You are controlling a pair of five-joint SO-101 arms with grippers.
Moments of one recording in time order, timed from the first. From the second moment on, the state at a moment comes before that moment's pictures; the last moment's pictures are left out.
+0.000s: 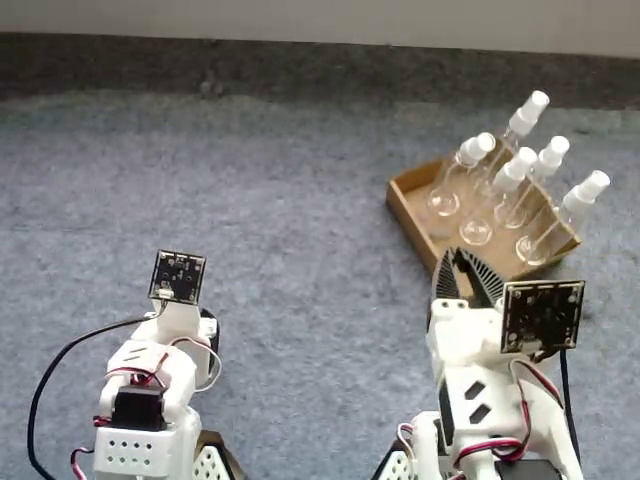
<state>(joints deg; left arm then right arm) -2.2 -103.9 95.7 66.9 1.0 -5.7 -92.4 46.8 71.0 4.7</state>
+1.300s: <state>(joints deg) -0.5 -103.9 95.9 77.4 0.9 -10.7 -104.7 74.9 77.1 9.1</state>
